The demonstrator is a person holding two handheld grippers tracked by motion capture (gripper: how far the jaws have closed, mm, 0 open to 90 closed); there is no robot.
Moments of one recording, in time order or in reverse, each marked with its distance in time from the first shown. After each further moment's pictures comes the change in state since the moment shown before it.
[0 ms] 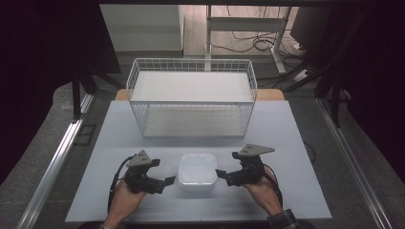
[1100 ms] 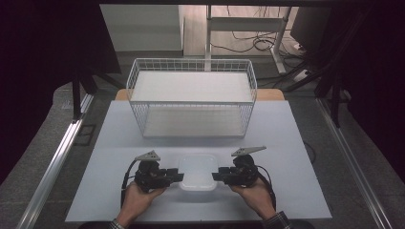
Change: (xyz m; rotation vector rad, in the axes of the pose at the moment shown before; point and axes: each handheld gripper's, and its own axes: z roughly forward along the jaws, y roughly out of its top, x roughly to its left) left arm -0.008 0.002 0.014 0.038 -0.161 -0.208; right arm 0.015 -0.001 0.007 0.176 0.095 0.200
